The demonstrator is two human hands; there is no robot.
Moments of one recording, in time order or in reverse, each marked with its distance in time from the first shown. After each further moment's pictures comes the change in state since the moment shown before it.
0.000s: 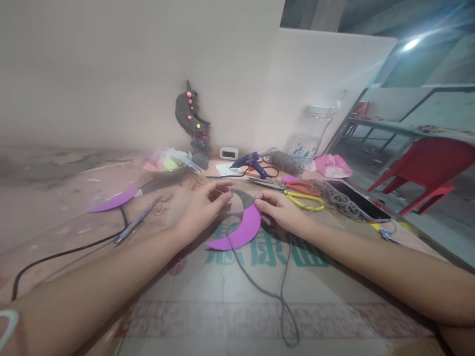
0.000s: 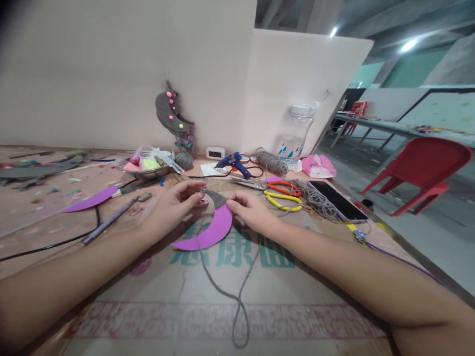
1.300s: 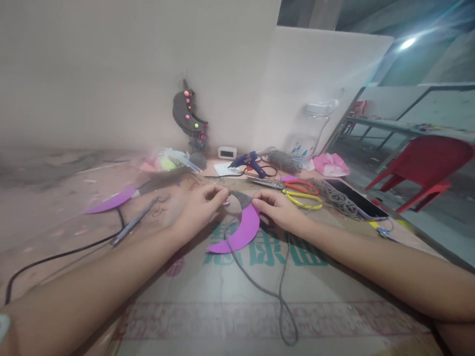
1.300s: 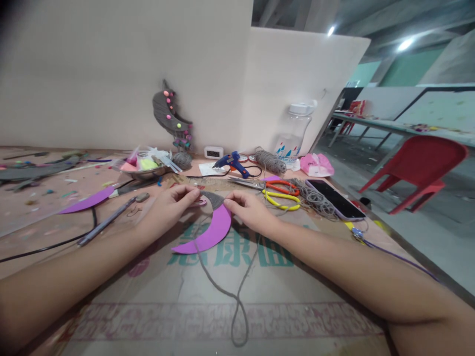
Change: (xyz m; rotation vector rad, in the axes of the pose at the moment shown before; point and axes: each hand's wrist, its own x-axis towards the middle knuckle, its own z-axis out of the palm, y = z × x) left_hand 0.001 0.004 -0.003 0.076 -0.046 -0.025; right_hand 0.000 0.003 -0.001 -0.052 0.010 -0.003
